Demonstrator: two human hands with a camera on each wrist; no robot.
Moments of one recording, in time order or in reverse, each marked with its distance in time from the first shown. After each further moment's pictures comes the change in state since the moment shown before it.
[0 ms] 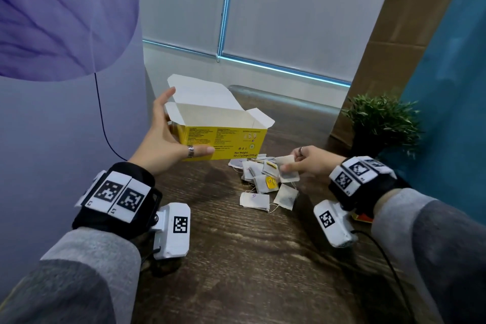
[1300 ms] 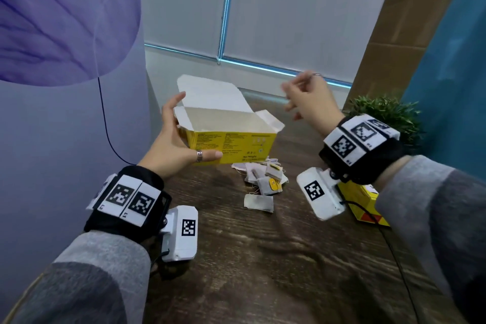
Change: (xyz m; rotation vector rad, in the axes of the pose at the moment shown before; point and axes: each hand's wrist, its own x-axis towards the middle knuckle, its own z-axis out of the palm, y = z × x) left_hand 0.000 -0.002 0.004 -0.069 -0.033 0.017; right_hand -0.042 -0.112 -0.015 0.343 0.553 -0.422
